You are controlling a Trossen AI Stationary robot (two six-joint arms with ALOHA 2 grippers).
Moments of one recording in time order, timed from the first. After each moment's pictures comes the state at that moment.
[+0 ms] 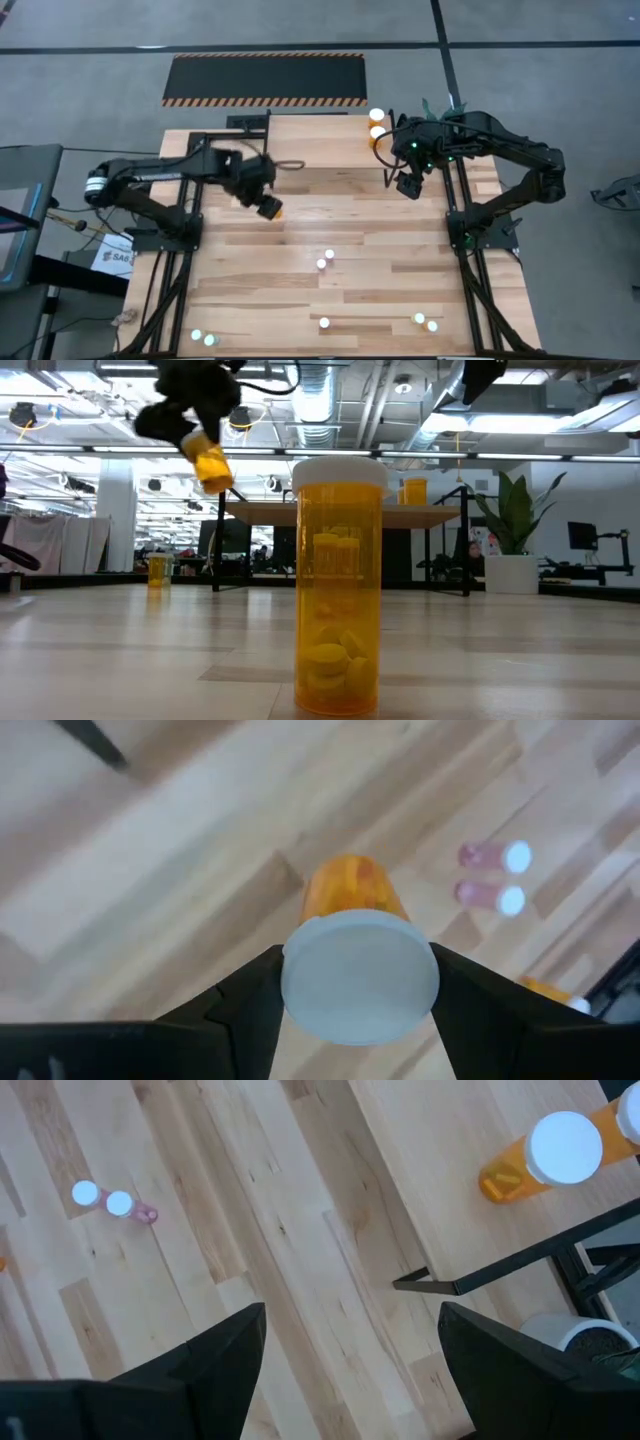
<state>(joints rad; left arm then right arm) 0.18 1.37 1.28 -1.12 0.12 -0.76 -0.19 1.36 1.71 -1.46 0.12 0.21</state>
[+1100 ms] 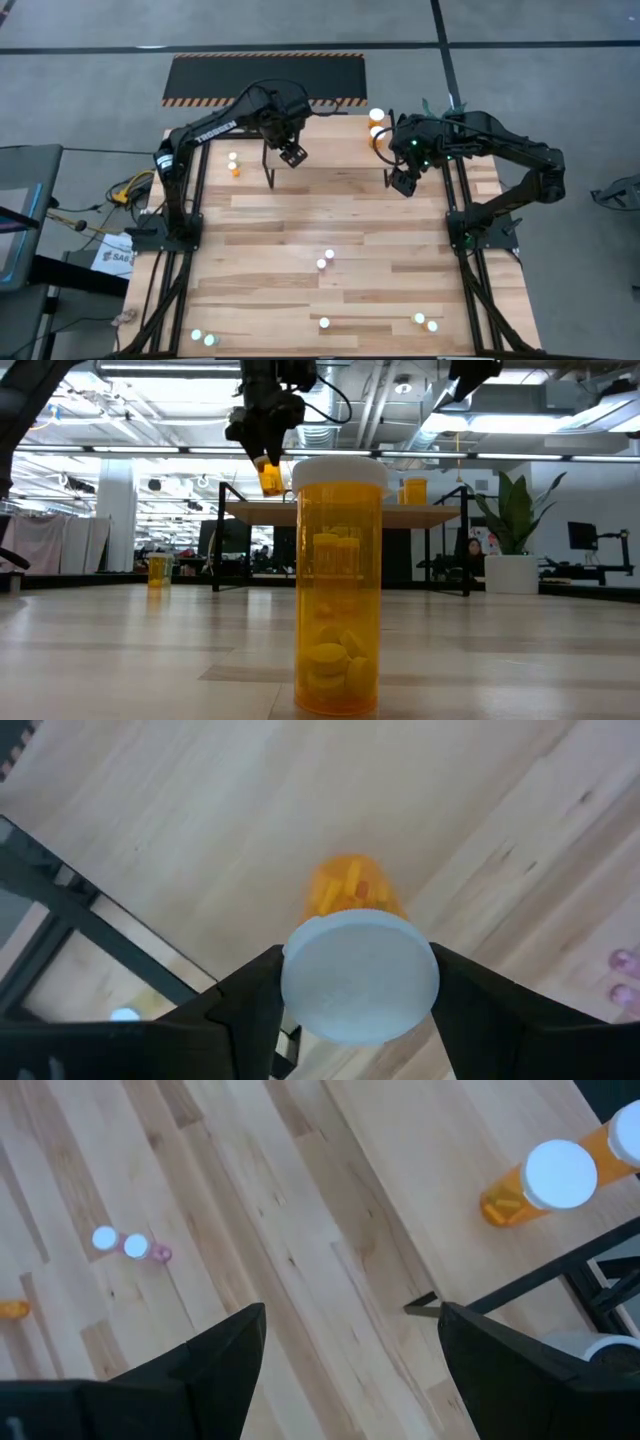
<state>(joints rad) 0.48 1.90 2.04 -1.50 -0.05 -0.23 -0.19 1.36 1.71 -1.39 0.12 0.26</state>
